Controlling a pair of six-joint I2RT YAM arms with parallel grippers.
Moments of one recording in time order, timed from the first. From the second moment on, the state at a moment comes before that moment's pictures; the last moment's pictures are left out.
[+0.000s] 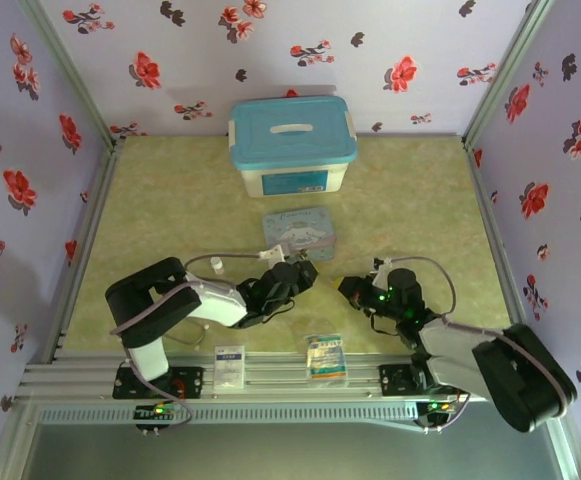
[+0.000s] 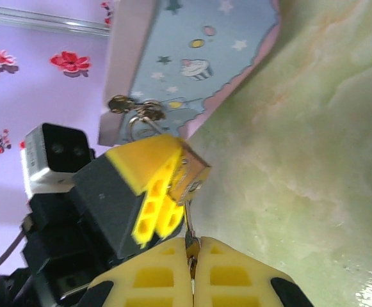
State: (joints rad) left arm -1.09 1.77 0.65 0.67 -0.31 -1.30; right arm 0.48 1.13 0.04 0.66 -0.50 1.25
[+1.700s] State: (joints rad) left arm -1.07 1.80 0.57 0.98 -0.35 -1.46; right arm 0.53 1.49 0.06 1.20 -0.49 1.40
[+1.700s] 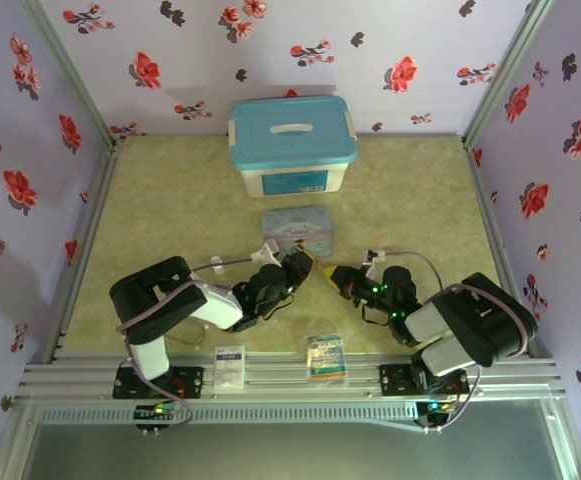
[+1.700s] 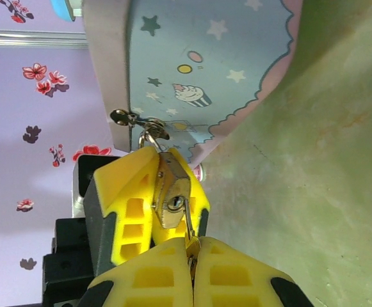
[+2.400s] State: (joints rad) left arm -1.07 1.80 0.57 1.04 -0.37 -1.46; right arm 0.54 1.56 0.10 1.26 -0.47 1.39
